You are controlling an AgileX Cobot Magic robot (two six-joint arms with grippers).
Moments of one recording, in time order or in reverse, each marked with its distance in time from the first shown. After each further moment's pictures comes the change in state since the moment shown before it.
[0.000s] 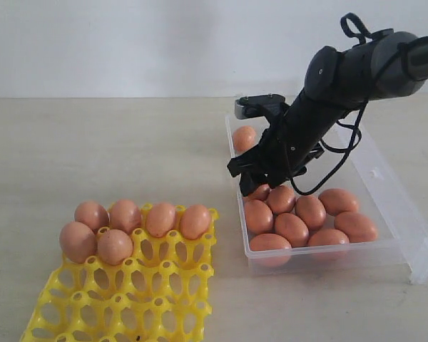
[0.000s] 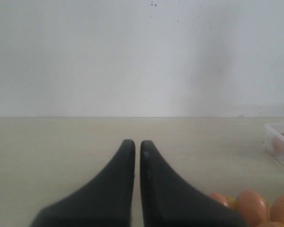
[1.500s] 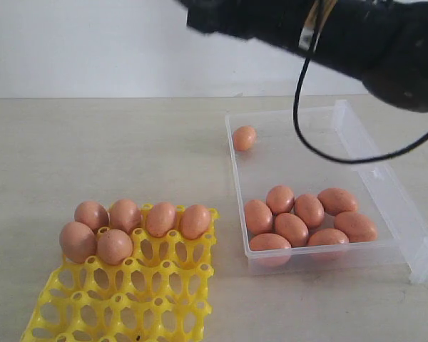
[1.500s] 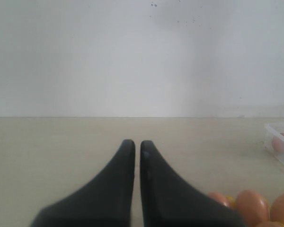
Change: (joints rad) left arm 0.000 0.000 0.000 0.000 0.000 0.000; right arm 0.085 -0.442 0.364 -1.191 -1.526 1.175
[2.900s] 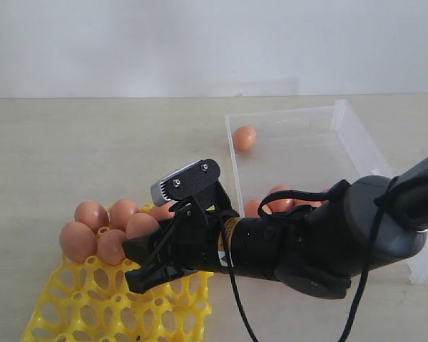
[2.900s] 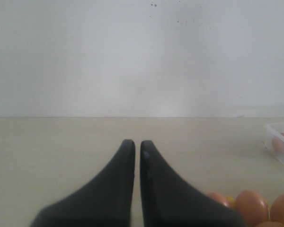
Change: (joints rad) left arm 0.000 0.000 0.000 0.000 0.000 0.000; right arm 0.371 0.285 0.295 0.344 0.159 -0.224
